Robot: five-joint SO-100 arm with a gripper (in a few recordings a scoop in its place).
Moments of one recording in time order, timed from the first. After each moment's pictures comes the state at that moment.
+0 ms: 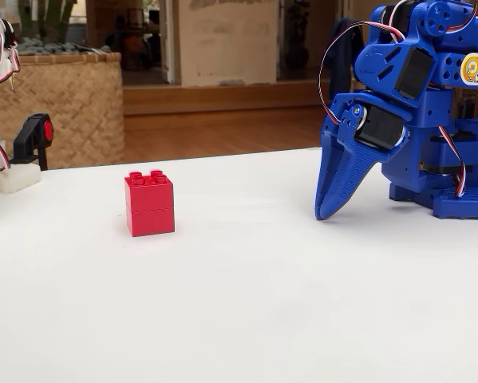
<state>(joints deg) -4.0 189.5 182.6 70.5 -74.0</state>
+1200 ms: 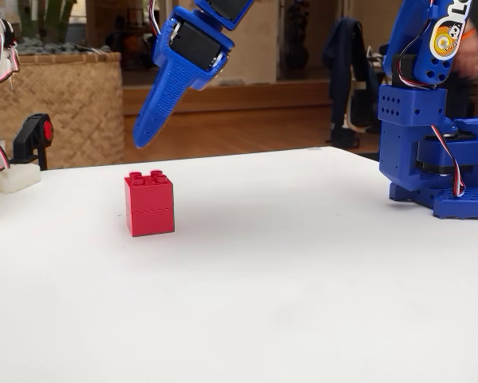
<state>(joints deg) 9.0 106.1 123.4 30.0 -81.3</state>
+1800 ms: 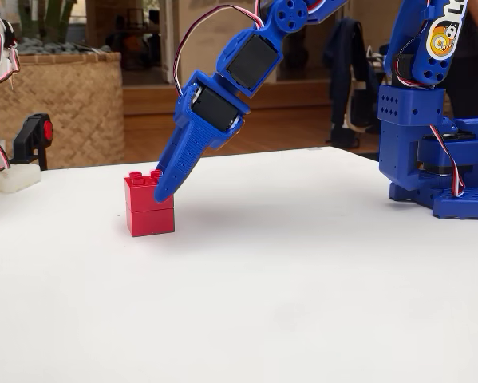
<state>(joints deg) 9.5 105.9 144.8 4.3 -82.4</state>
